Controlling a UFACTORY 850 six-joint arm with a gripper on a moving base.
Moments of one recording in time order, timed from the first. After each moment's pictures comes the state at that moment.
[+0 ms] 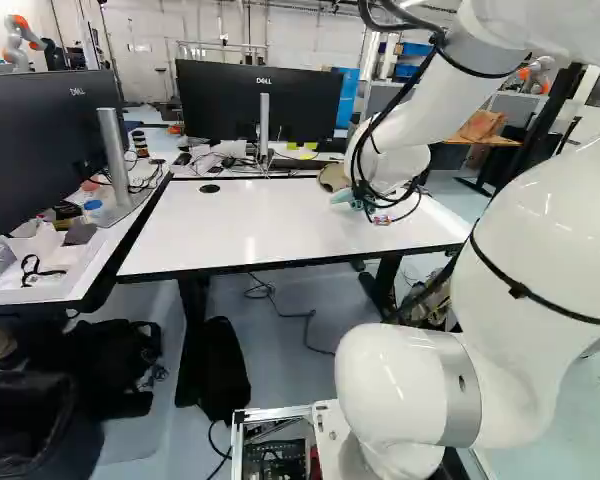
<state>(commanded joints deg) -14.2 3.5 -35.6 0.0 10.7 0.0</state>
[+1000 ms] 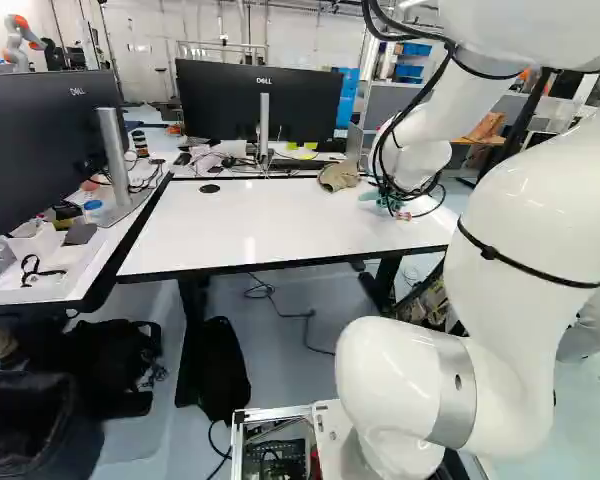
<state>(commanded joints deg) -22.8 -3.6 -42.7 0.0 10.7 0.0</state>
